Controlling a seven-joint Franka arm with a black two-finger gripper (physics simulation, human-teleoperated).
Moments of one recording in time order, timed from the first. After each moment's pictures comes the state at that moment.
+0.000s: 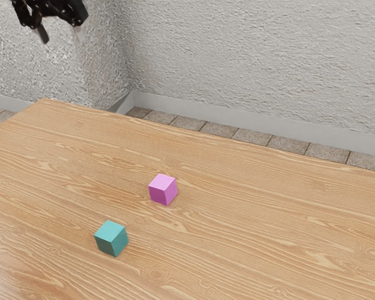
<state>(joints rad) -0.01 0.02 0.10 -1.16 -0.03 1.32 -0.15</state>
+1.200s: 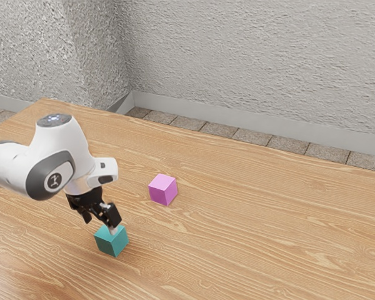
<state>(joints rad) 0.01 -0.27 -0.06 -2.63 -0.06 2.41 0.04</state>
